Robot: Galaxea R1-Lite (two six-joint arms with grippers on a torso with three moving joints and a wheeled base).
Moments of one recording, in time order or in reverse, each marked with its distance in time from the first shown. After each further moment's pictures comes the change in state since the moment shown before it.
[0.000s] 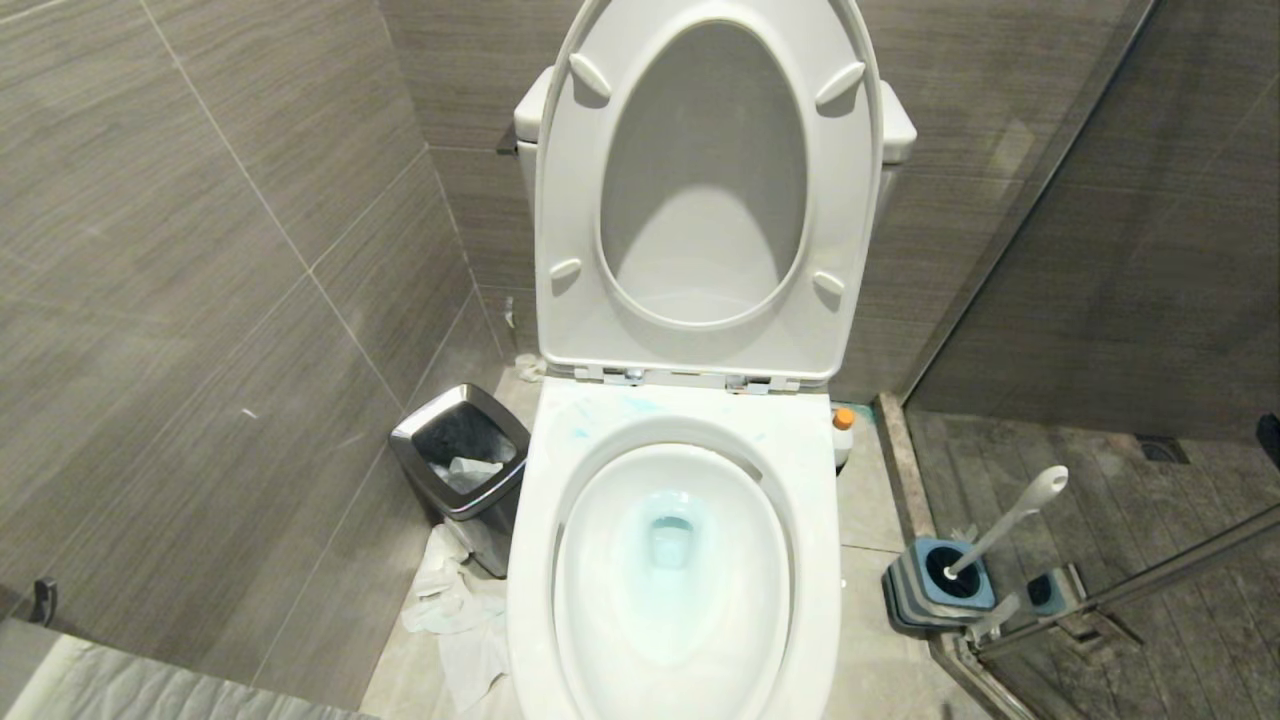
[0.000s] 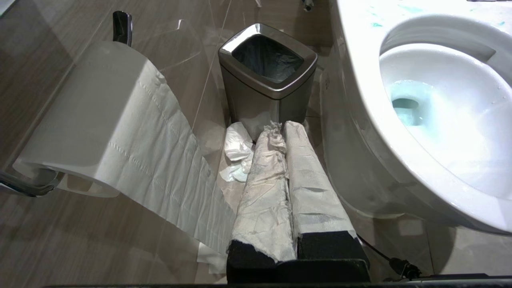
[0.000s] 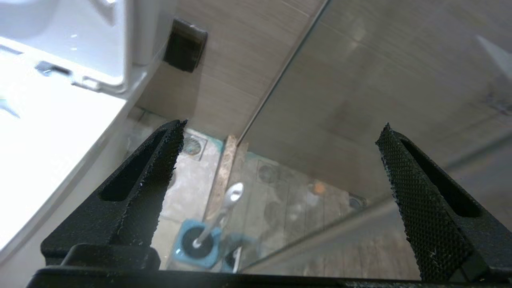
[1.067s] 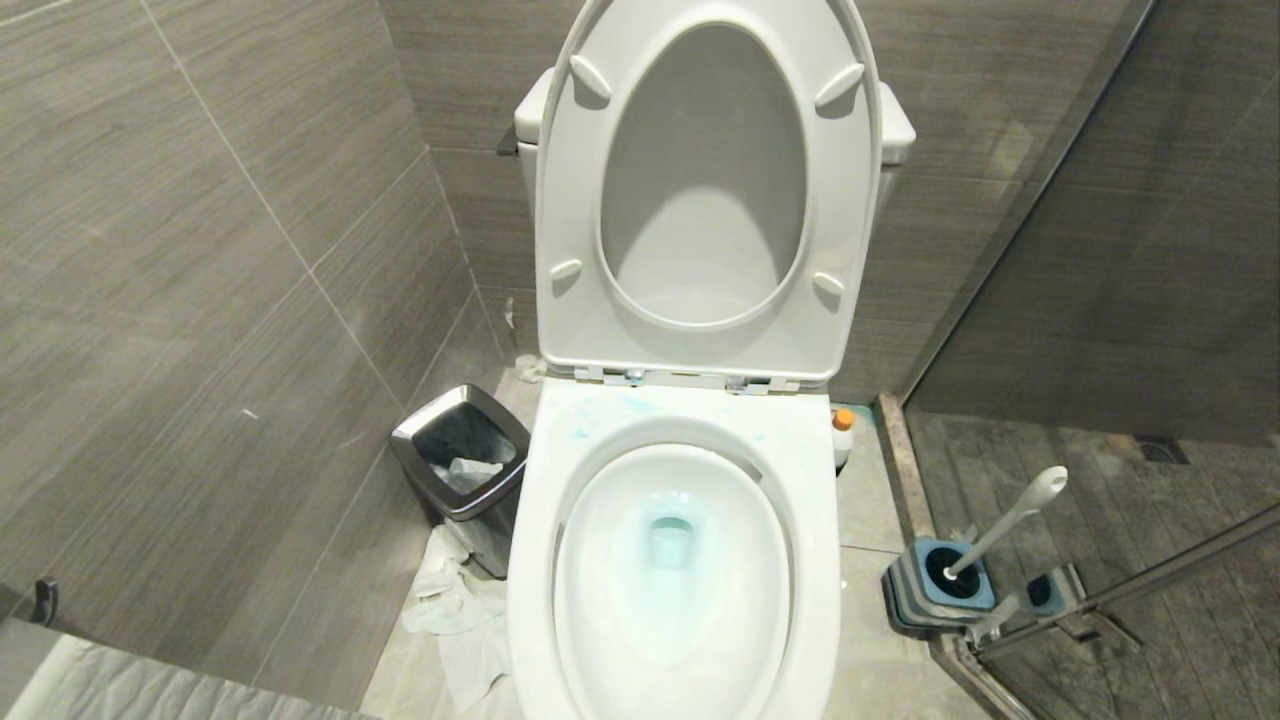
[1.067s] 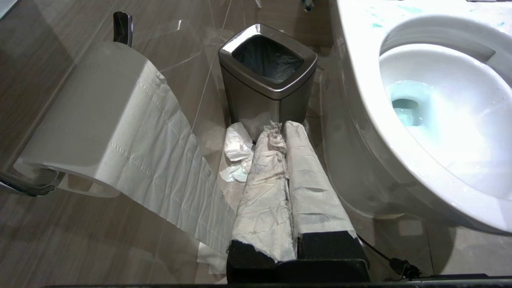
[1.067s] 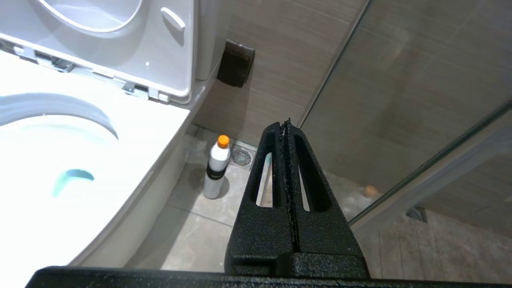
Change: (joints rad) left arm 0.000 0.000 0.000 0.000 0.000 0.001; right arm 0.129 -0.241 0.132 0.061 -0.010 0.131
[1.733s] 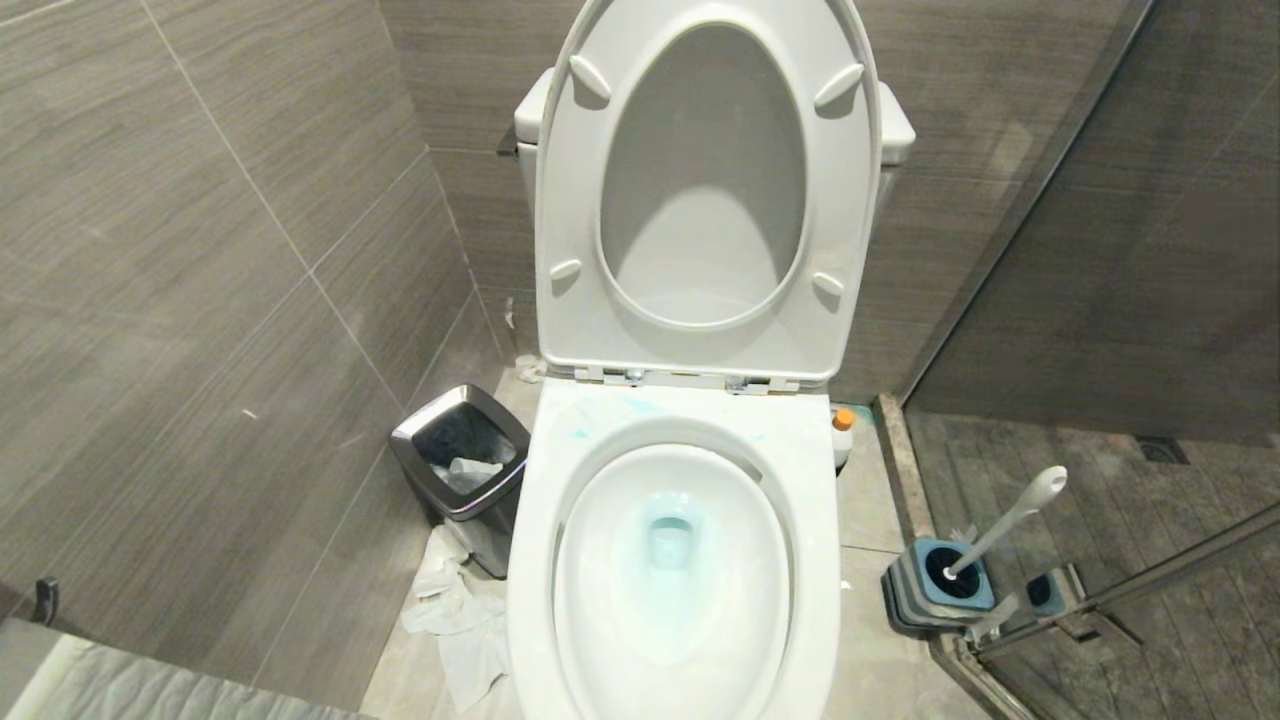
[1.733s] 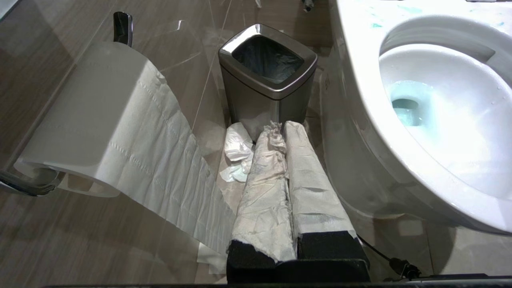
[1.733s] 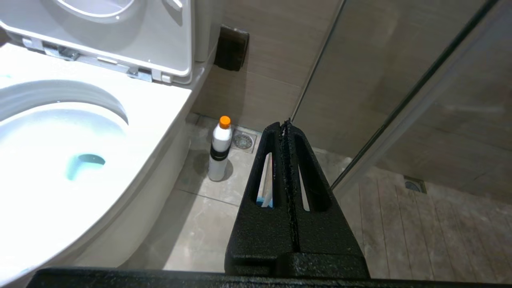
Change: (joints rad) left arm 0.000 0.000 0.000 0.000 0.000 0.000; right arm 0.038 -0.355 -0.002 0.373 -0.083 0.047
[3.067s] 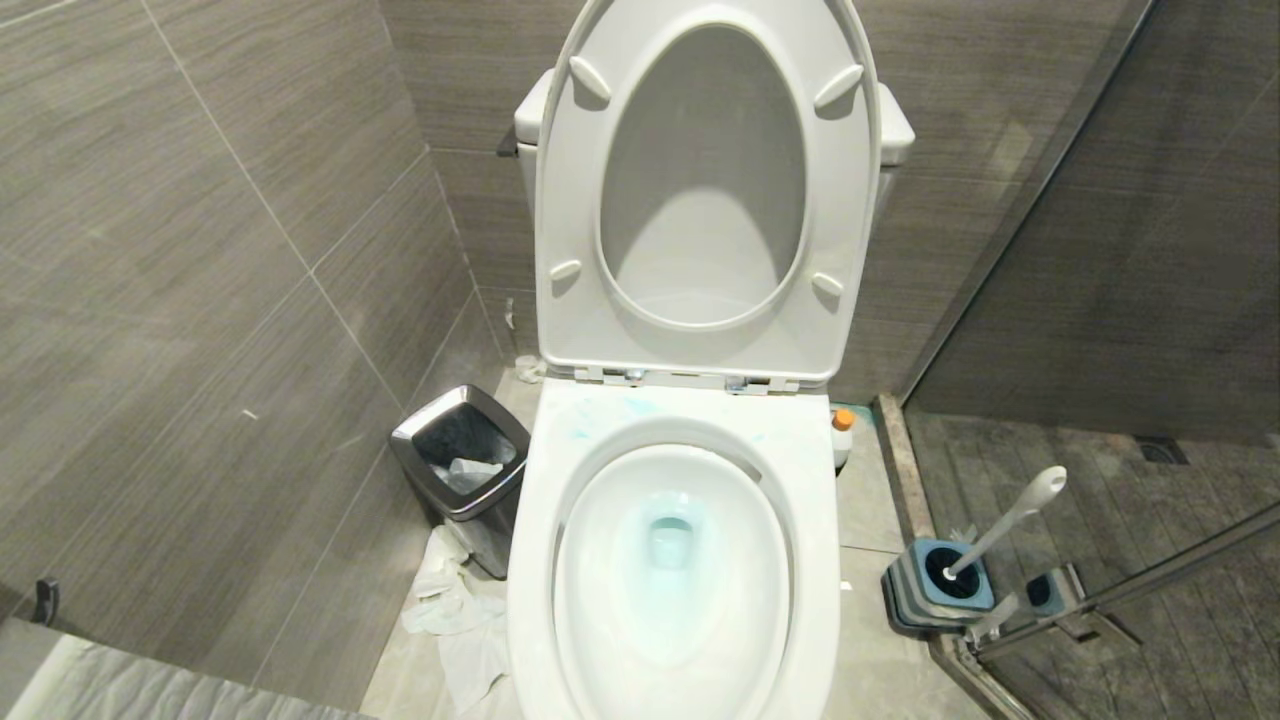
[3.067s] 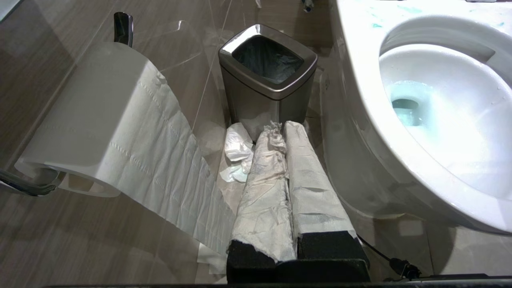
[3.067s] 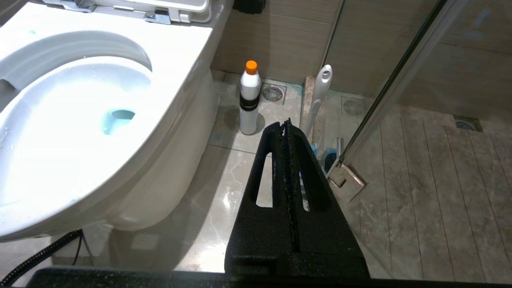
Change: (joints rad) left arm 0.000 0.000 0.000 0.000 0.000 0.000; right arm 0.039 -0.303 0.160 0.260 -0.020 0.141
